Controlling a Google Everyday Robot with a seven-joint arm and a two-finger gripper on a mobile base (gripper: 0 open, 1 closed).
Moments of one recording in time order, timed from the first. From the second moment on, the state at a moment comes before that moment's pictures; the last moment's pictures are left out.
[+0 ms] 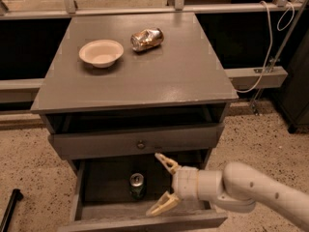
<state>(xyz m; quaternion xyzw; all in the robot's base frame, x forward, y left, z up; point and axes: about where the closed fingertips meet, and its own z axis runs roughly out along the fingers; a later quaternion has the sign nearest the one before) 0.430 0.005 0.607 -0.56 0.59 0.32 0.49</state>
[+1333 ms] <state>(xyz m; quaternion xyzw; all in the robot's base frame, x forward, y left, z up) 0.465 0.033 0.481 -0.50 0.66 0.29 0.48</state>
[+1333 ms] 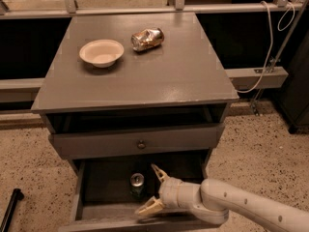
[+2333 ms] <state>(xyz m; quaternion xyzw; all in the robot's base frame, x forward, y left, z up) 0.510 0.064 0.443 -0.44 0.69 0.30 0.48</state>
